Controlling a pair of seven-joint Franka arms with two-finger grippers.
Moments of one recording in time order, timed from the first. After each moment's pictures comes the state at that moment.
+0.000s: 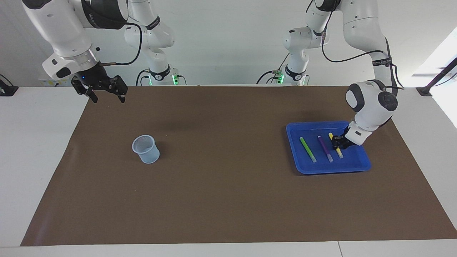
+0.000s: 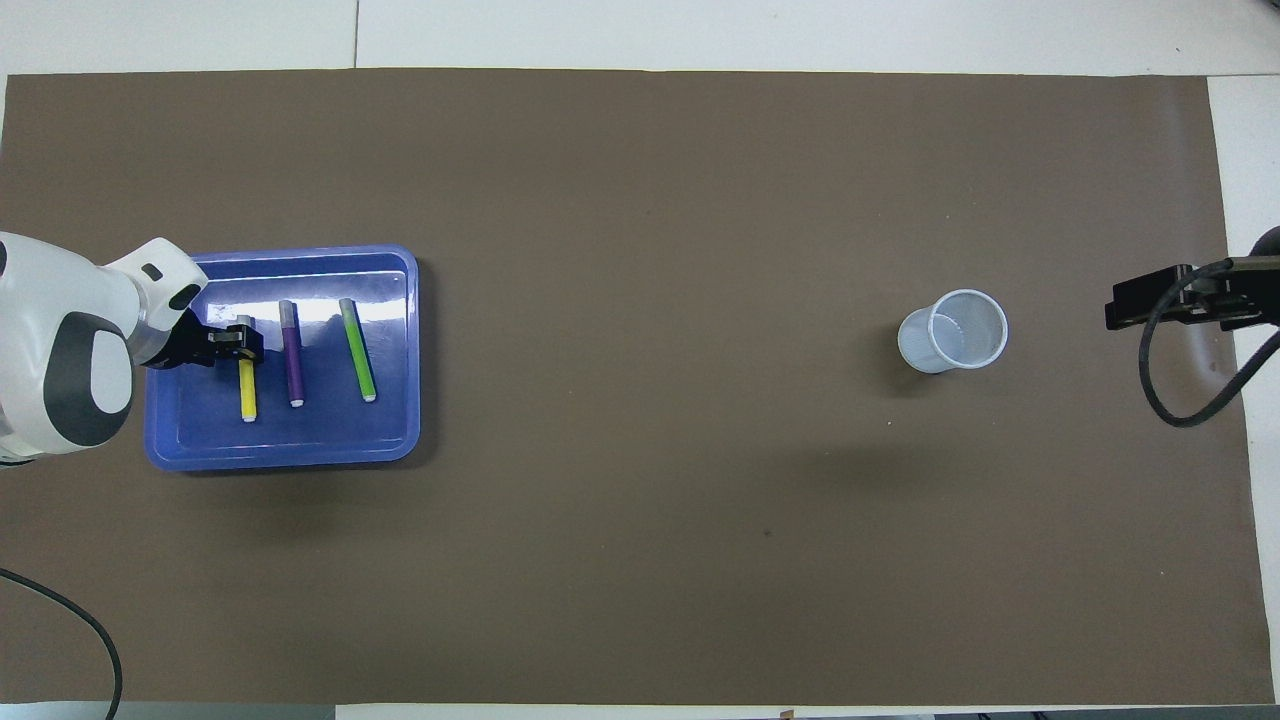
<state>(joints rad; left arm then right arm) 0.07 0.24 0.00 -2.10 -0.02 2.29 0.11 -0.02 -0.04 -0.02 -1.68 0.01 1.61 0.00</state>
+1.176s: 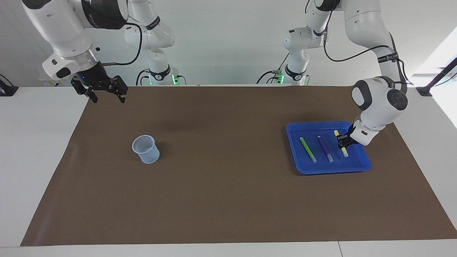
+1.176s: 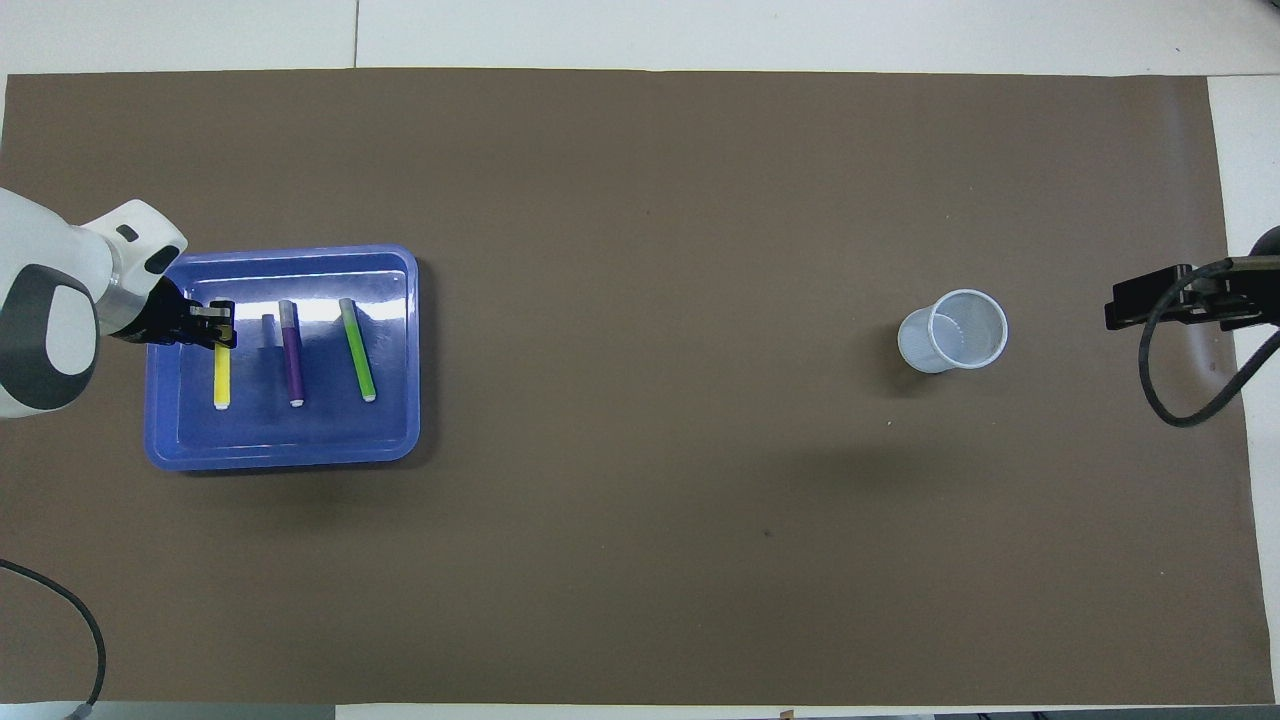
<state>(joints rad) 0.07 0.24 -0.02 -1.92 -0.03 2.04 0.04 -0.02 -0.04 -0.02 -1.68 0.01 1.61 0.00</state>
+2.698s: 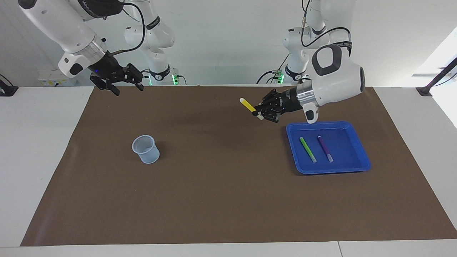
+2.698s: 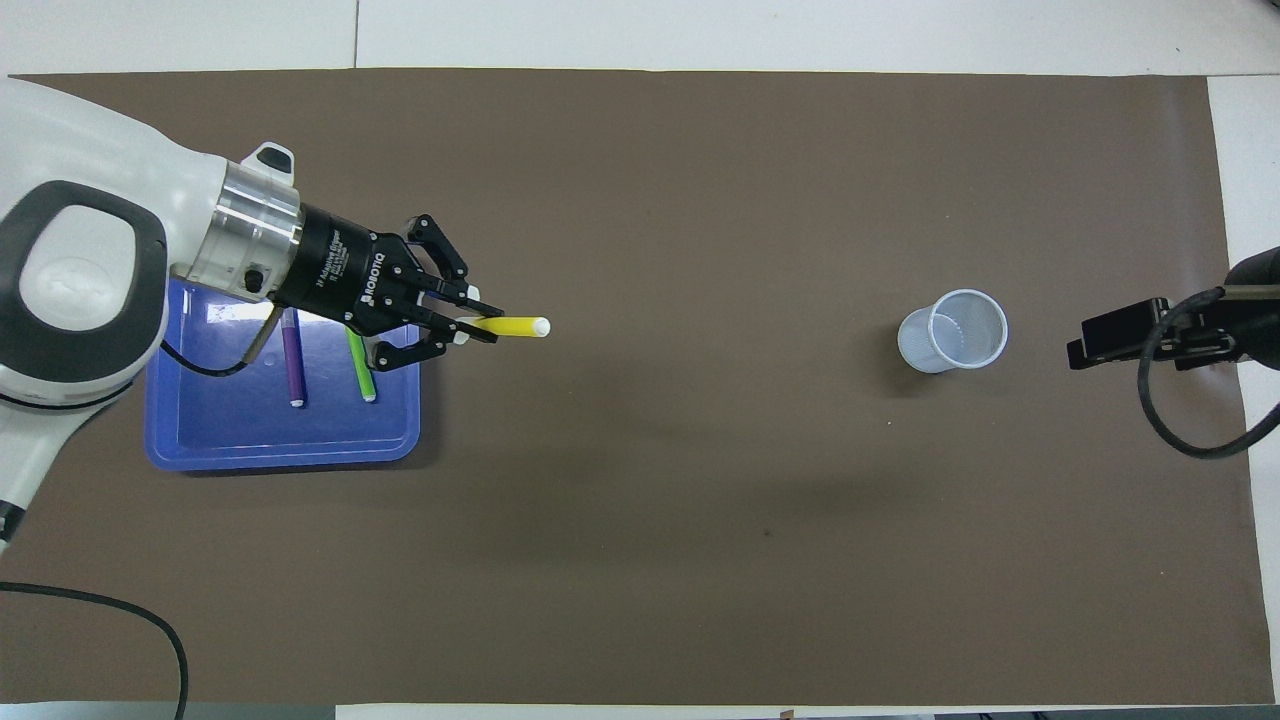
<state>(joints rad) -0.09 0.12 -0.30 -1.84 -0.96 1.93 -1.44 -0.04 -0.07 0.00 -1.68 0.33 1.50 -0.01</state>
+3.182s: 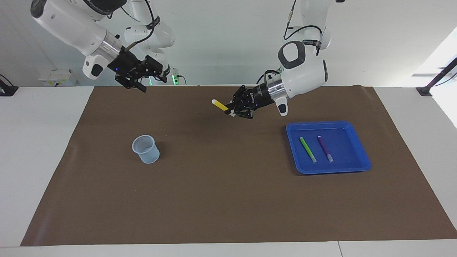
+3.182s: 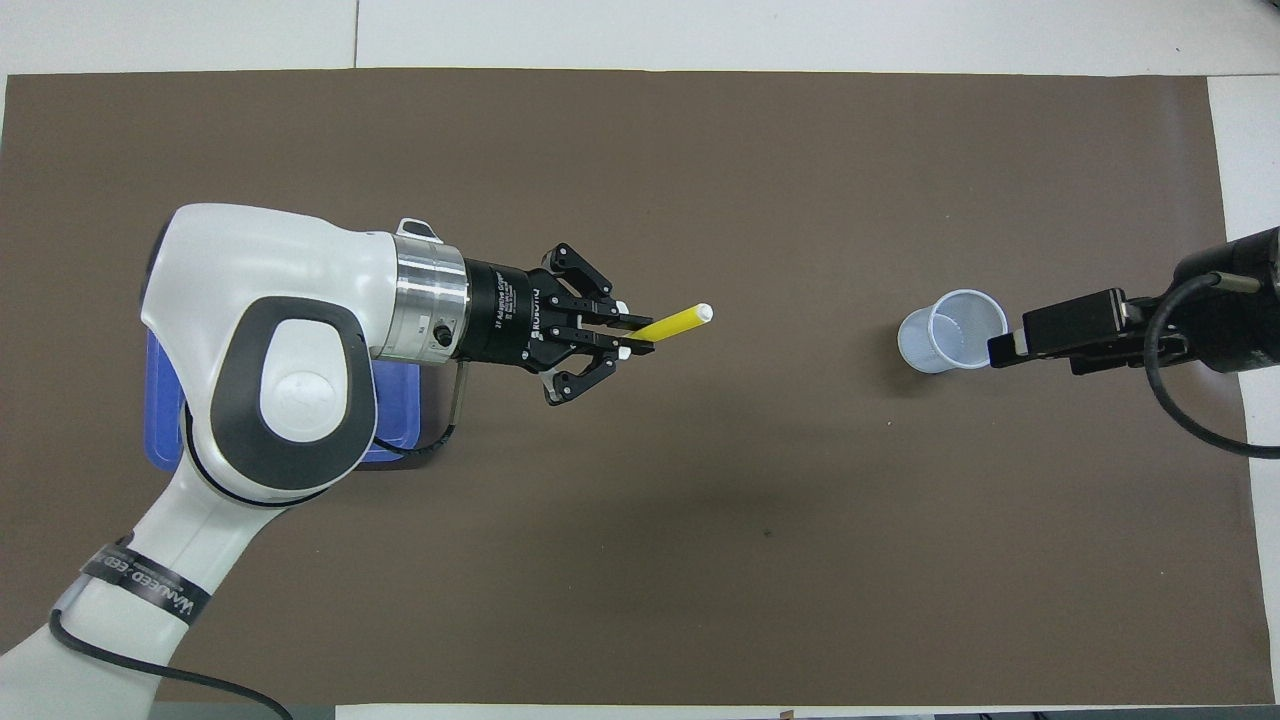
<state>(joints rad) -0.26 0.08 -0.30 -1.94 -1.20 2.21 -1.56 0.02 -0.08 0.01 -1.71 0.54 1.52 0.05</state>
